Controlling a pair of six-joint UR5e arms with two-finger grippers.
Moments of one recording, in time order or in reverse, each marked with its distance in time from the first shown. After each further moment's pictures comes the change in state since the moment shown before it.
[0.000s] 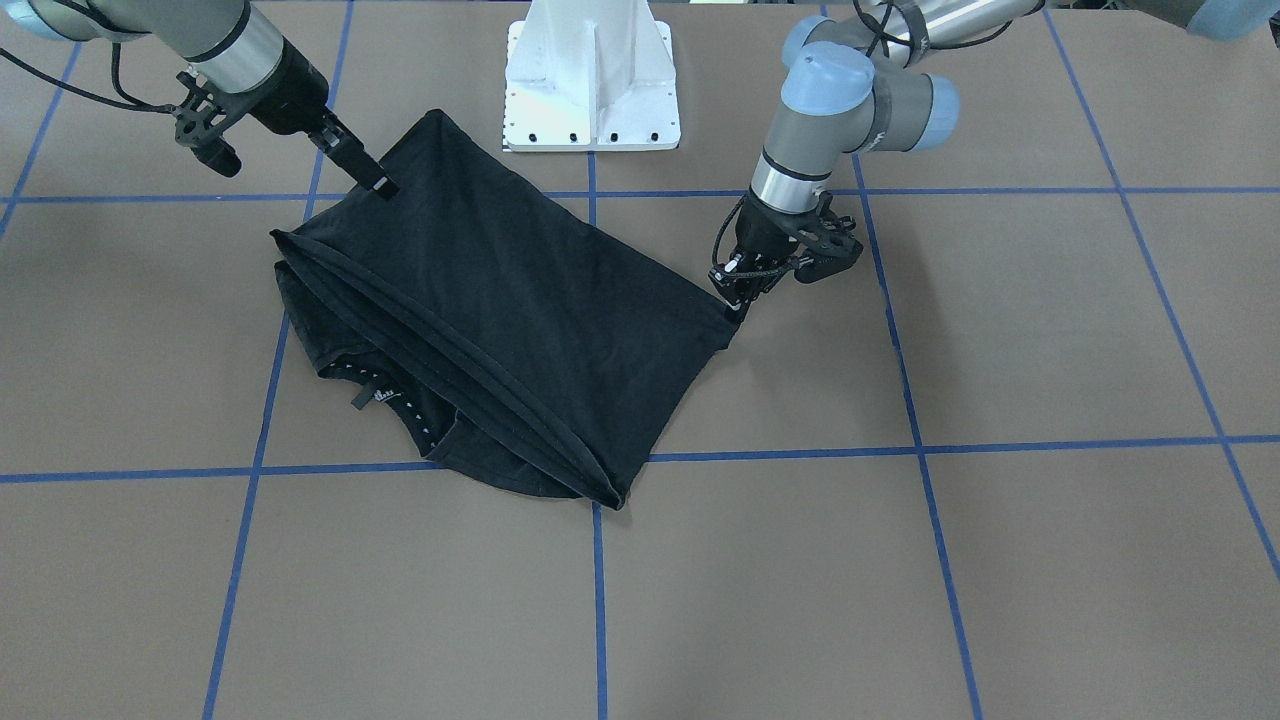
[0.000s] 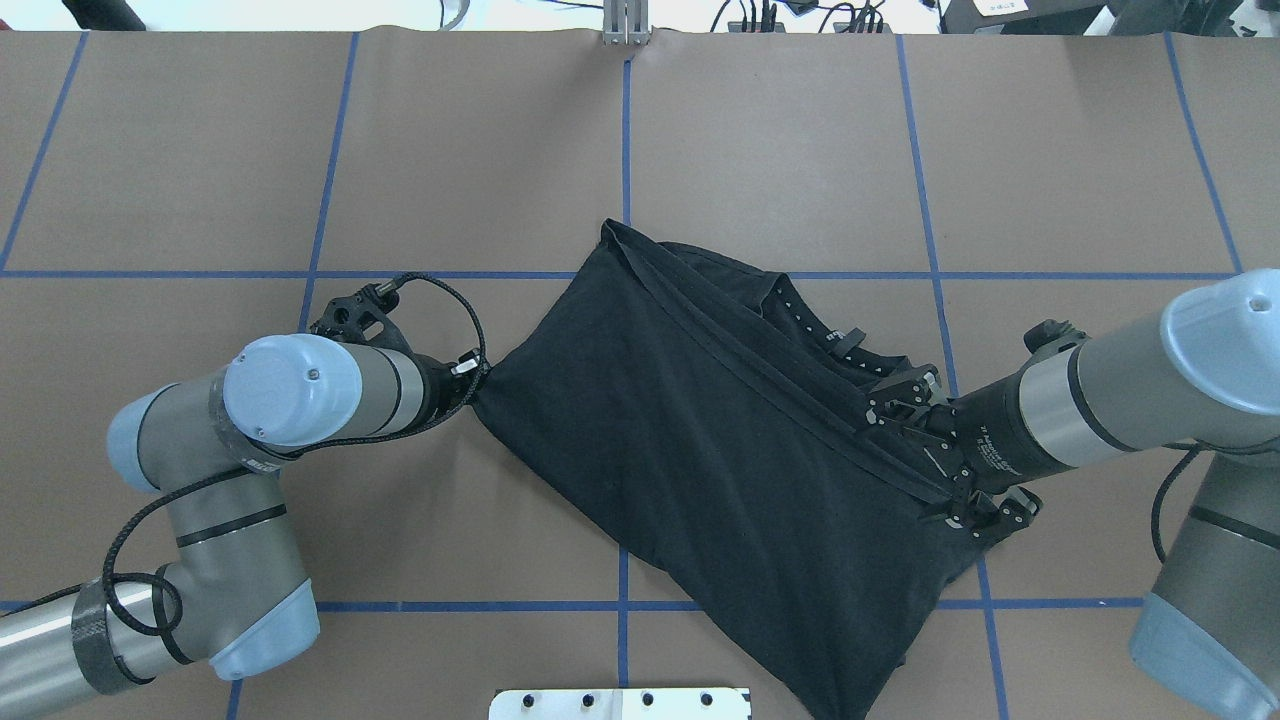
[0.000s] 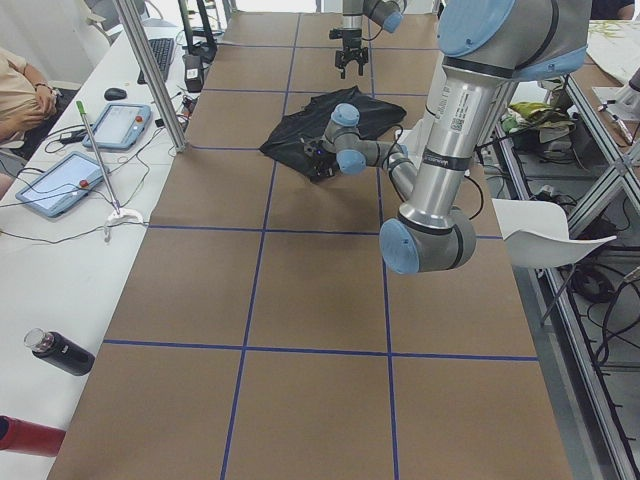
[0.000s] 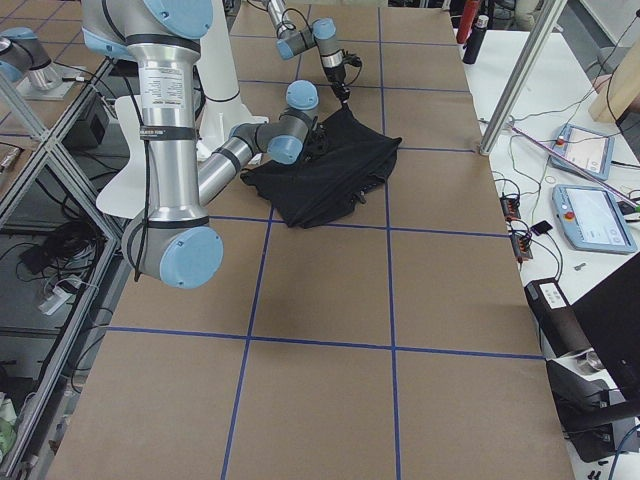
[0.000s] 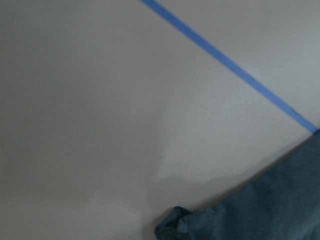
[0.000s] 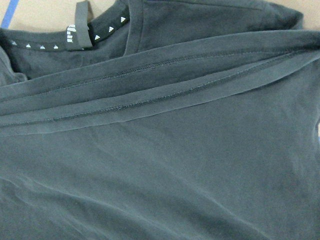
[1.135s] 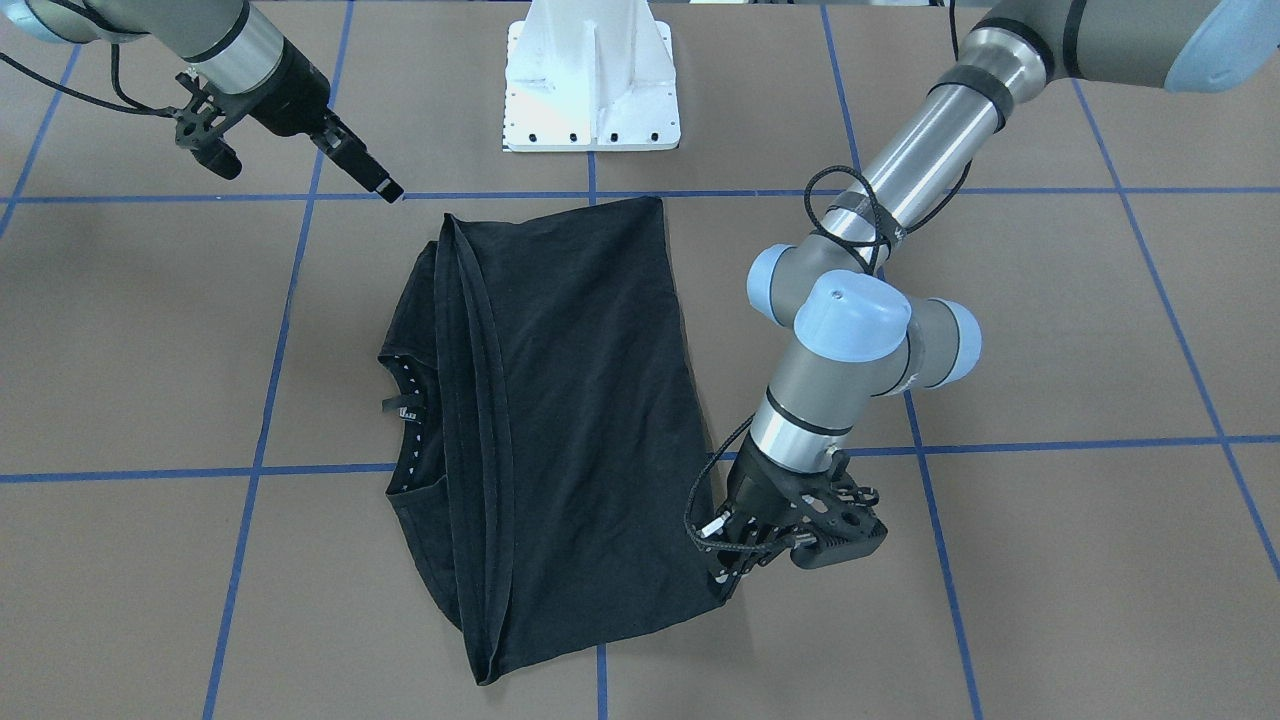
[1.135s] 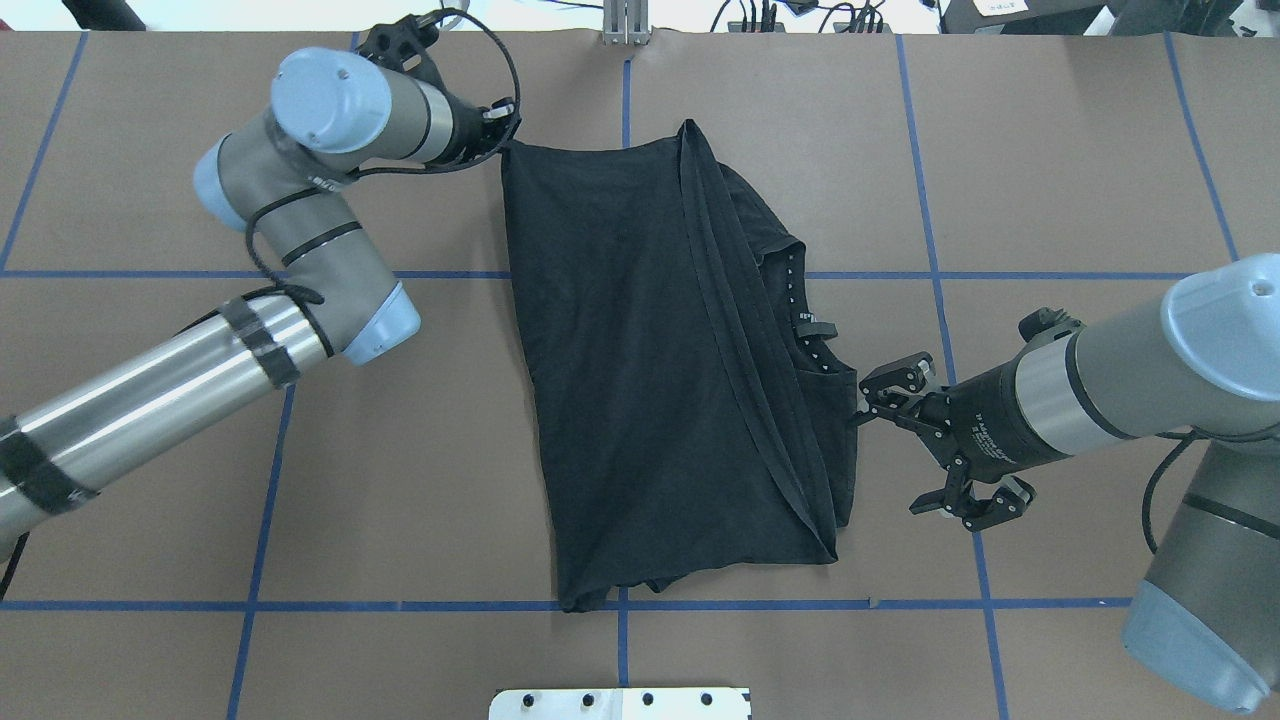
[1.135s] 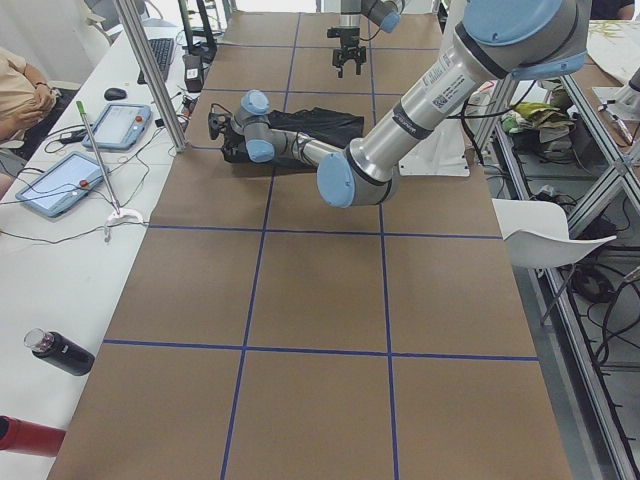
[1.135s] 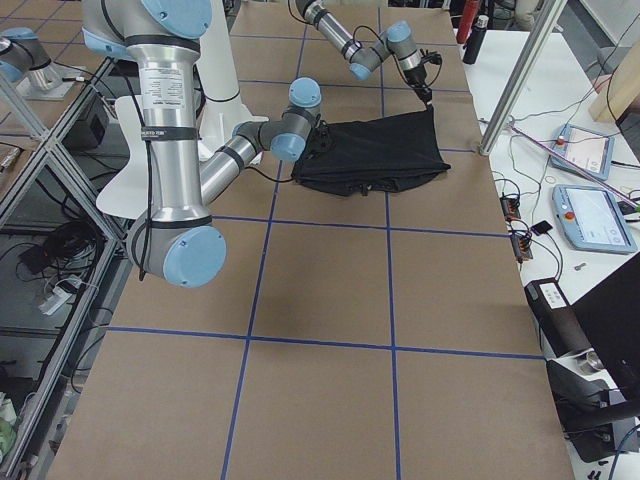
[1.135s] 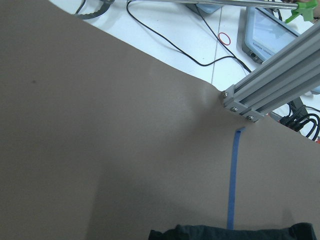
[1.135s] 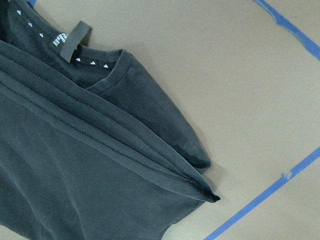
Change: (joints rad) left arm -0.311 -0.578 0.907 -0.483 -0.089 0.326; right arm 0.018 0.027 -0.011 0.000 0.009 0.000
